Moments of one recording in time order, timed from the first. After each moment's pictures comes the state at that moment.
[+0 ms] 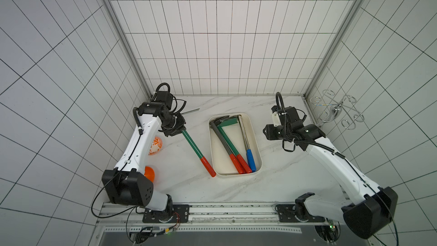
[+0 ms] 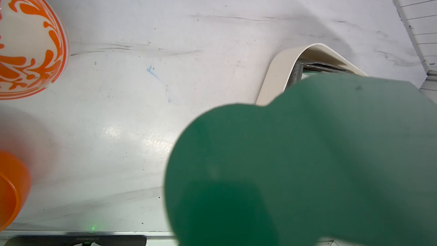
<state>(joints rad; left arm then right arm) -0.07 1.47 1.54 -1.30 0.27 -0.65 0.41 1.22 1.15 -0.78 0.00 0.27</state>
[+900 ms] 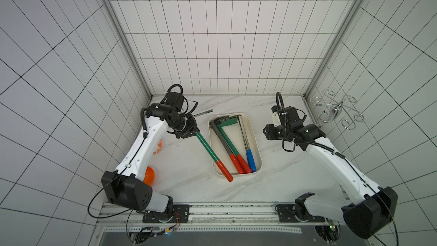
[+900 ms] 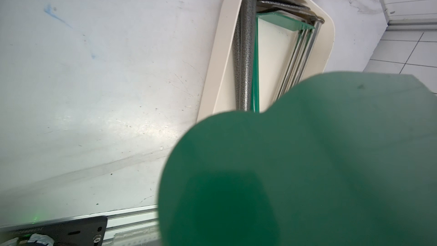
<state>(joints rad) -0.25 1.46 1.54 -1.26 0.44 -0.77 0.41 1.23 1.15 -0.78 0.00 0.28</state>
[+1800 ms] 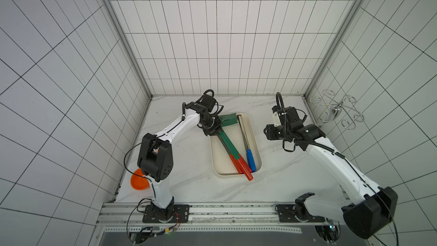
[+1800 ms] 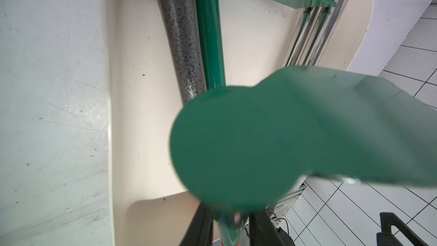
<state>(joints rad) -0.45 1.85 1.60 -0.96 0.44 -0.96 0.41 1.23 1.15 -0.78 0.02 0.28</state>
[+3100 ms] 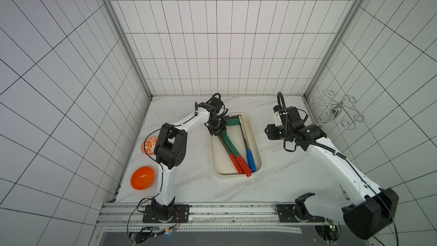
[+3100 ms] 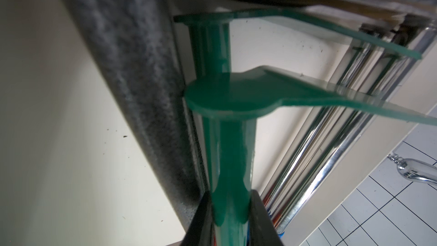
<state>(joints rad) -0.48 2.08 1.72 -0.95 0.38 -0.97 0.40 1.22 1.15 -0.78 0.02 0.27</state>
